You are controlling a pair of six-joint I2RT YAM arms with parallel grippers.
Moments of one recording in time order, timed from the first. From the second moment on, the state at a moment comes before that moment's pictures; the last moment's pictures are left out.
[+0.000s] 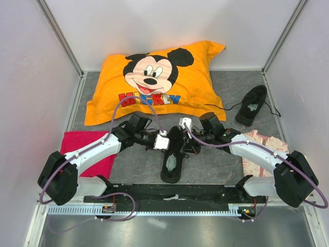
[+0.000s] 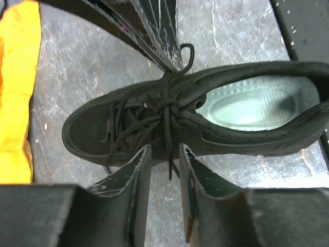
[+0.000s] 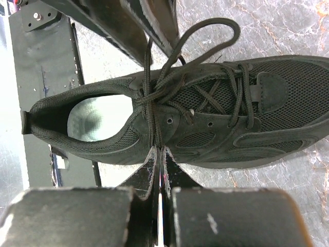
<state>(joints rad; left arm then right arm) -0.66 1.27 0.76 -0.30 0.76 0.99 0.64 1.28 0.71 -0.21 -0.70 -0.23</state>
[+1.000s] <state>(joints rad) -0.55 1.03 0.61 -0.42 0.59 1.02 0.63 1.28 0.74 -0.27 -0.65 -0.26</state>
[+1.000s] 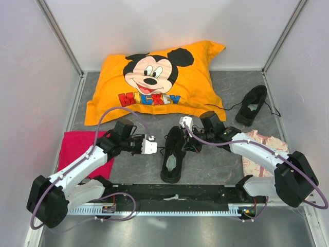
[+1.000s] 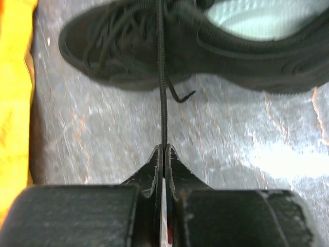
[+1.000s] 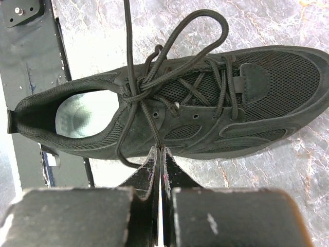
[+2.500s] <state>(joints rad) -0.48 1.09 0.70 -0.20 0.76 0.48 0.63 1.22 0.73 -0.13 -0.61 0.06</state>
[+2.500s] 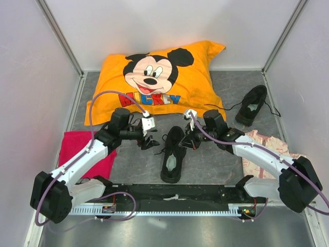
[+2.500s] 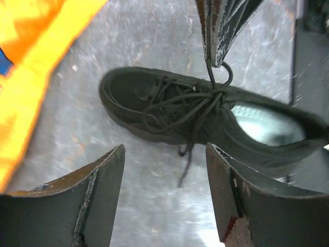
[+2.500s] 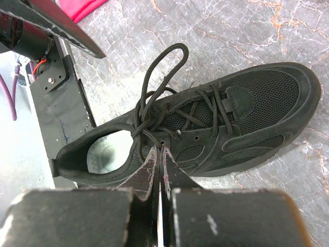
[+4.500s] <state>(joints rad) -0.75 1.23 0.75 -0.24 0.44 1.42 0.63 1.22 0.71 -0.07 -0.62 0.10</state>
